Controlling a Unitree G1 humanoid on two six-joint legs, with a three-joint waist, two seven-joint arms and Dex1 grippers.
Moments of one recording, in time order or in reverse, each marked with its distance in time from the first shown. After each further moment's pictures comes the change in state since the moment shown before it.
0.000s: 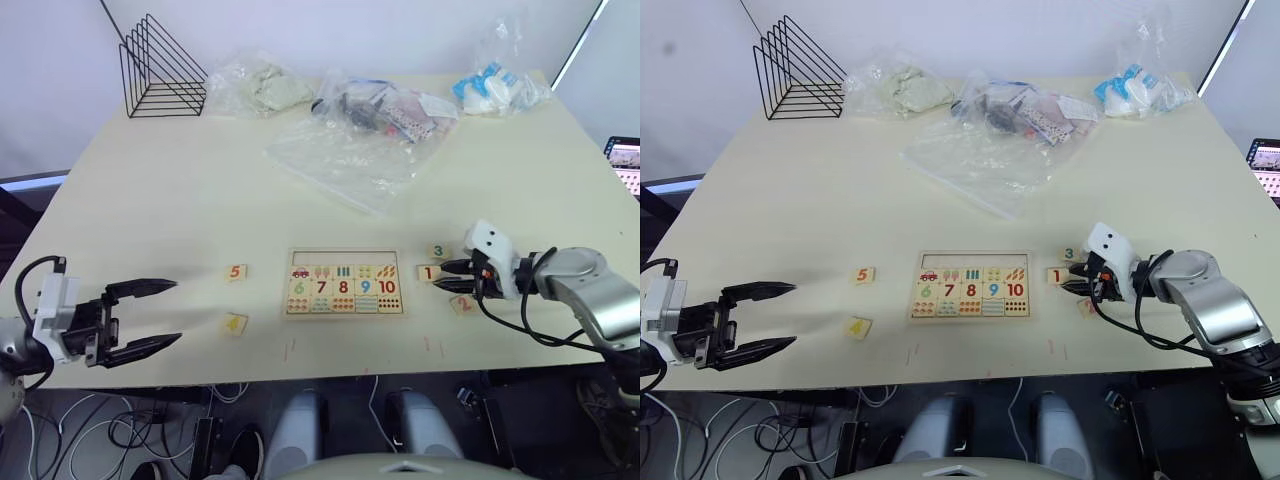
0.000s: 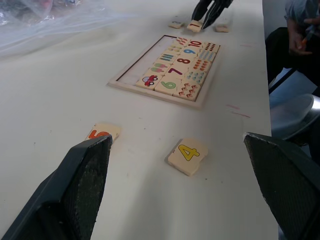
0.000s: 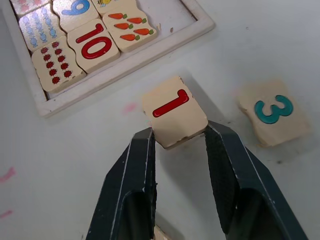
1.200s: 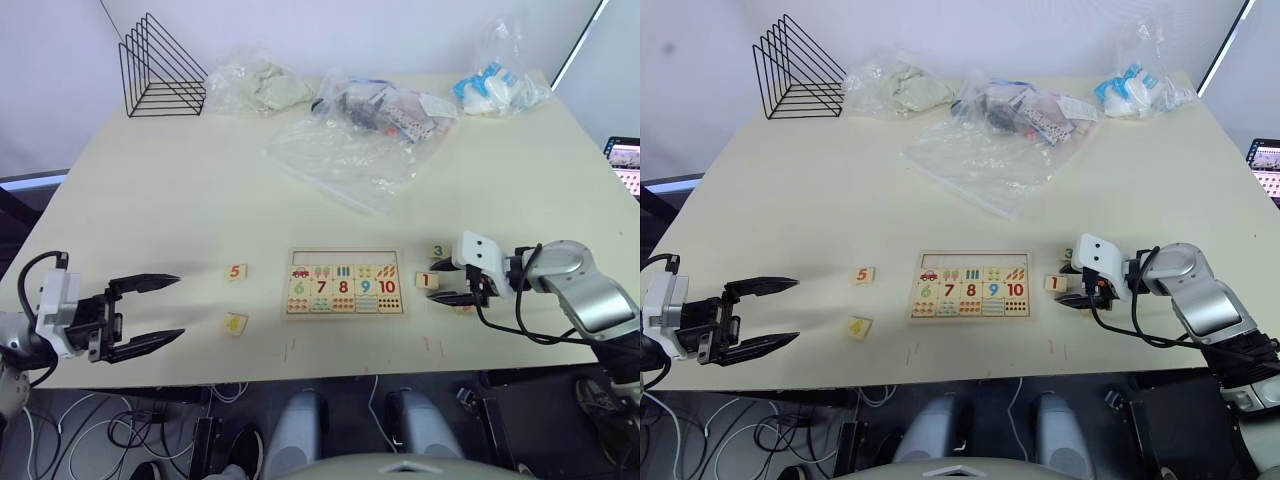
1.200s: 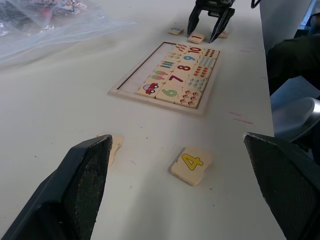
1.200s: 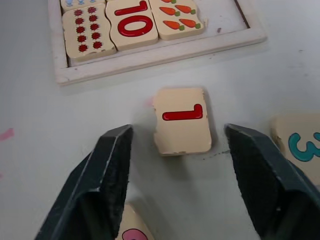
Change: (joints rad) left arm -0.022 -0.008 0.000 -0.009 0.001 0.004 0.000; right arm -0.068 0.000 0.081 0.157 -0.126 -0.330 0.172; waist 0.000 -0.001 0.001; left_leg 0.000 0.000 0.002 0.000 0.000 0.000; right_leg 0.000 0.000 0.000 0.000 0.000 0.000
